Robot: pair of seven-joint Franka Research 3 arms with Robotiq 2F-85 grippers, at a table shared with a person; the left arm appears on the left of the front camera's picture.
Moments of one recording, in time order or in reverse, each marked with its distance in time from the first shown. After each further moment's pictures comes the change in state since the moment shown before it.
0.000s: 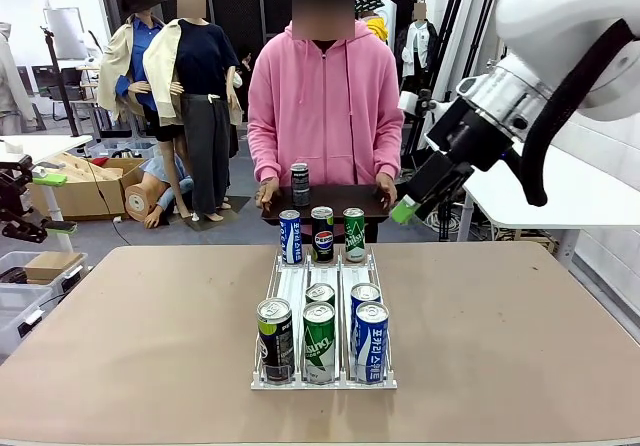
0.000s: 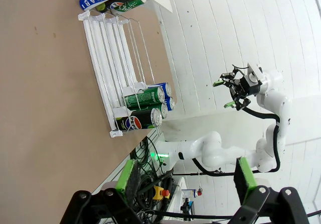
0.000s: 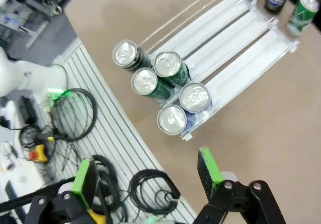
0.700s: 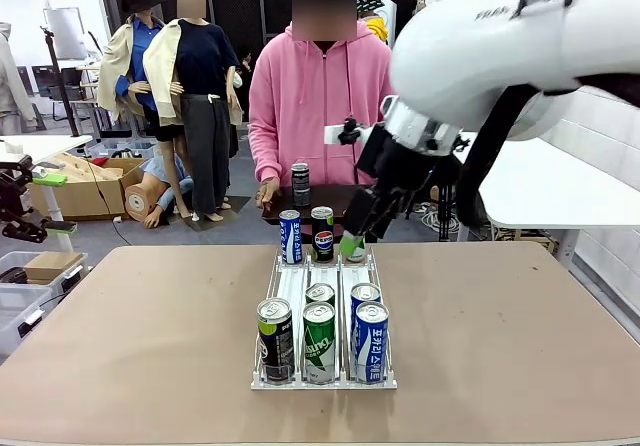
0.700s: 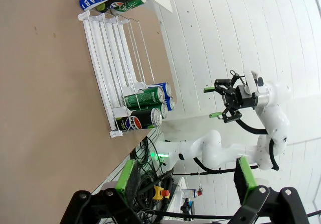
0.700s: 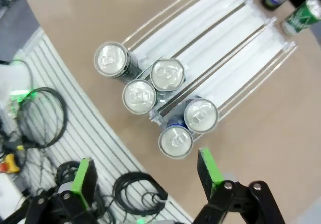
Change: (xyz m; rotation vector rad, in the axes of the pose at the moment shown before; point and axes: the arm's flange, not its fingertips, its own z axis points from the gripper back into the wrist) left arm 0.000 0.000 0.000 0.000 0.000 0.000; right arm 0.043 0.059 -0.079 -0.225 0.123 0.018
